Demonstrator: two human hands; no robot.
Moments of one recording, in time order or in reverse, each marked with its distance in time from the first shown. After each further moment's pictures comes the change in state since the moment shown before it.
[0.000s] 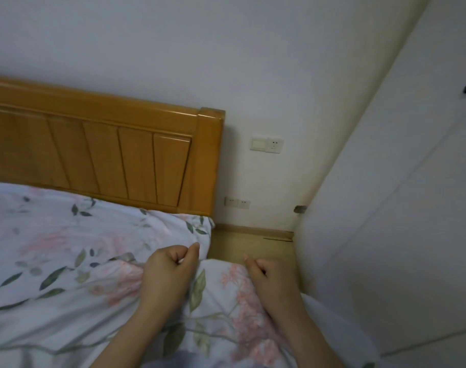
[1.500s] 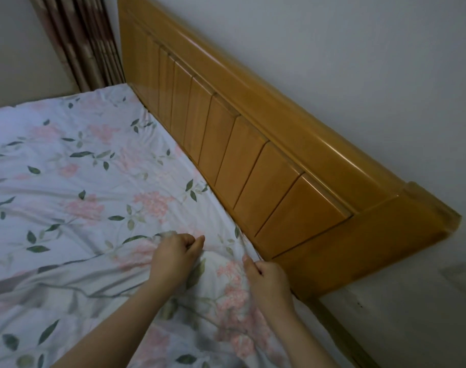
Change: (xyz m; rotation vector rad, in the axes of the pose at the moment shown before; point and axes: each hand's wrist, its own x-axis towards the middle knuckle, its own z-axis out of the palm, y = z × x) left_hand 0.283 -0.199 -0.064 0.462 0.383 -0.566; right_hand 0.348 -0.086 0.264 -0.013 -0.734 -0.243
